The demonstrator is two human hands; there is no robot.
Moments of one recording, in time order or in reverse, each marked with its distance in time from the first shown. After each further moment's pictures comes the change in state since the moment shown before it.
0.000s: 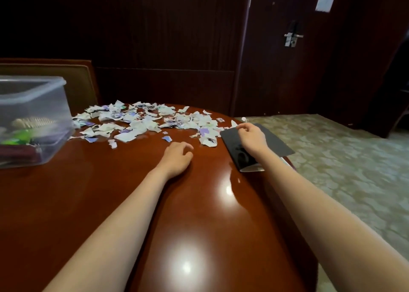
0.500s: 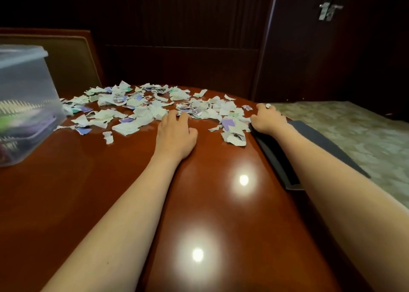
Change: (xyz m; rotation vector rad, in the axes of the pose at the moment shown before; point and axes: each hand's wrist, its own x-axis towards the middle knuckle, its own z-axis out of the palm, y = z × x) left_hand 0.087 -0.036 -0.007 0.341 0.366 0.017; right_hand 0.132 0.023 0.070 -0.721 -0.173 0.005
